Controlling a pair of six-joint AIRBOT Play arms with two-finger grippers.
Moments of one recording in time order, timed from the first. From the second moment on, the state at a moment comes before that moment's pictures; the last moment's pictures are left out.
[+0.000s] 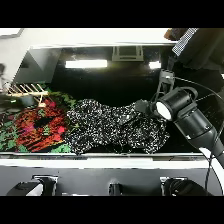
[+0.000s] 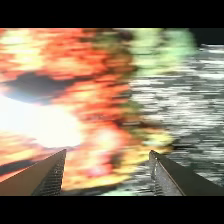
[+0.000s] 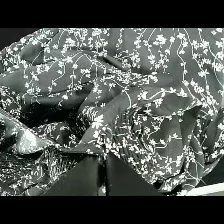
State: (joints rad) left arm 0.04 -0.98 1.21 1.61 -1.33 -1.78; right arm 0.57 -1.10 1.24 -1.81 1.35 2.41
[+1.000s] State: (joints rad) left arm 0.94 -1.24 1.11 1.35 -1.08 -1.05; right arm 0.57 -1.10 1.24 -1.81 1.36 2.33
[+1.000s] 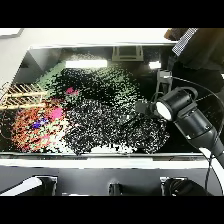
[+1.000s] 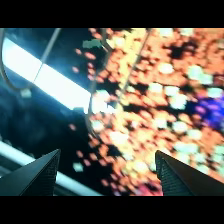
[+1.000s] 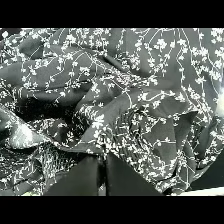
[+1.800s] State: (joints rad) left arm 0.93 -1.52 1.11 1.31 -0.95 -0.84; right arm 0.57 -1.10 1.24 -1.82 1.38 2.31
